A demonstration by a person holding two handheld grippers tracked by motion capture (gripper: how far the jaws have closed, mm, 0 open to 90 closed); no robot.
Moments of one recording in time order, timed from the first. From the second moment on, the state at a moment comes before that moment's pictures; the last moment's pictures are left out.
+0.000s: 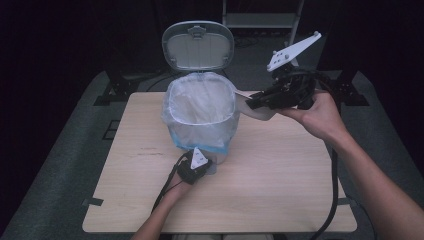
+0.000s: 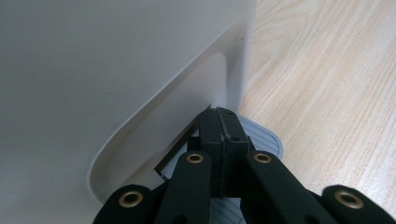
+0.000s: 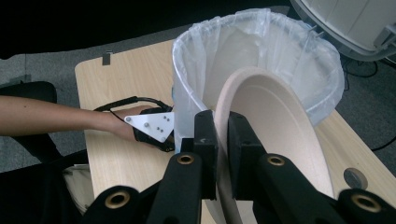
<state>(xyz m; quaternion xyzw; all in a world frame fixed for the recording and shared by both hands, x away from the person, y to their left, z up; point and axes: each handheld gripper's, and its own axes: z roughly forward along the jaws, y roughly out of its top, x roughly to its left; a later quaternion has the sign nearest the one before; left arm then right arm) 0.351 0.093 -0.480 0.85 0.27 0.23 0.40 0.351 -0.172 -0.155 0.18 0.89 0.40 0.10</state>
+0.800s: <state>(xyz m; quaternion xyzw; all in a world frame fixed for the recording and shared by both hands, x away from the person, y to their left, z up) 0.351 0.093 -0.480 0.85 0.27 0.23 0.40 0.361 -0.130 -0.135 0.15 0.90 0.39 0.10</state>
